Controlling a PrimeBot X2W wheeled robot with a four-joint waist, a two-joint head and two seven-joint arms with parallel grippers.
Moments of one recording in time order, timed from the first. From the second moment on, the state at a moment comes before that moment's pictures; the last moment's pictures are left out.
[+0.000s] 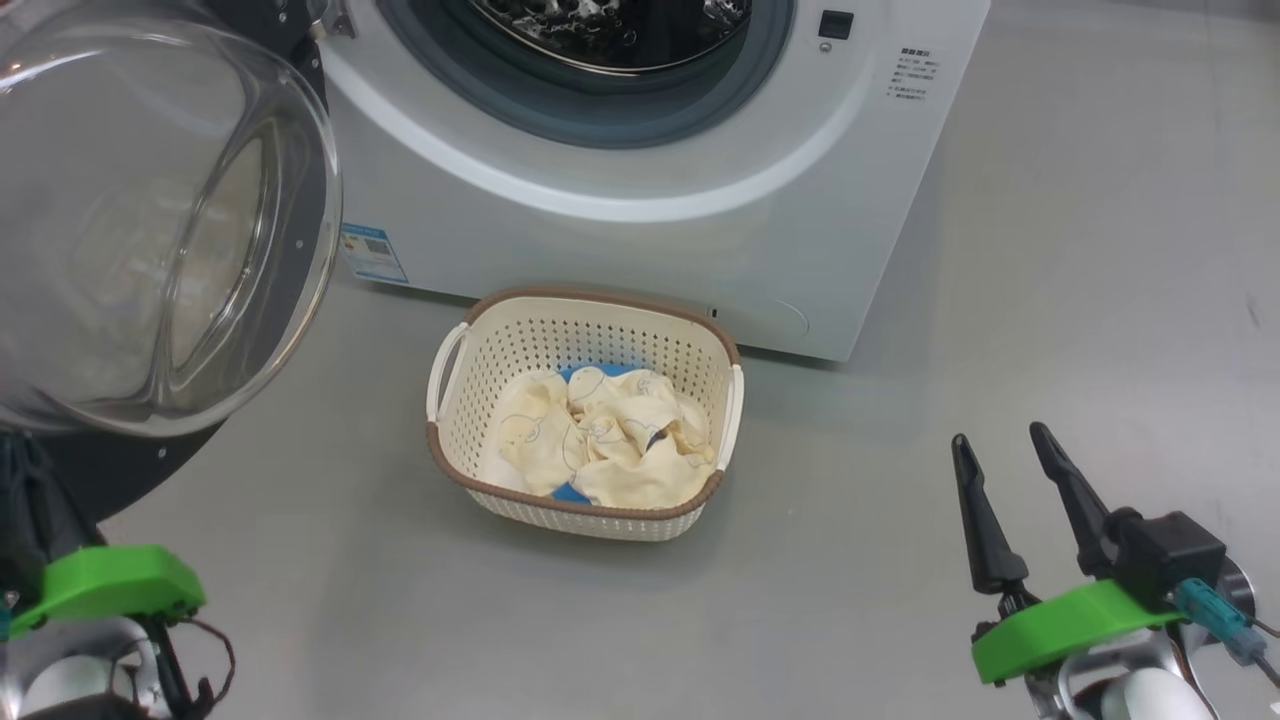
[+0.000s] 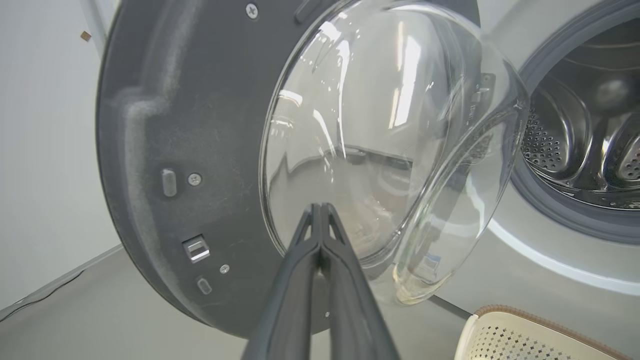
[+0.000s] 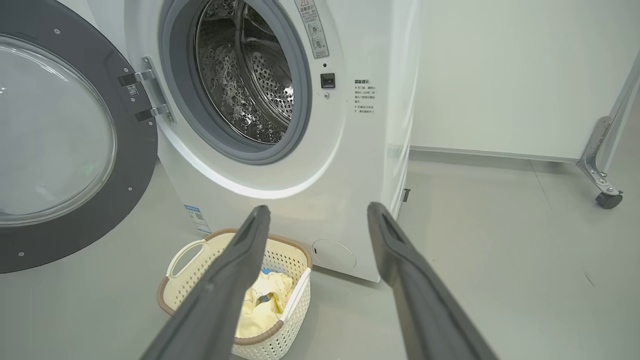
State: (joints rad) left arm -0.22 0.24 0.06 0.32 -0.29 0.24 -0.25; right arm 0.03 -0.04 0.05 0.07 0.14 0.13 -0.23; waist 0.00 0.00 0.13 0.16
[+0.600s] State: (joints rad) left arm -0.07 0.15 -0.17 0.20 -0.23 0.13 -0.25; right arm 0.06 -0.04 0.07 0.08 0.13 0.13 -0.23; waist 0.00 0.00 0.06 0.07
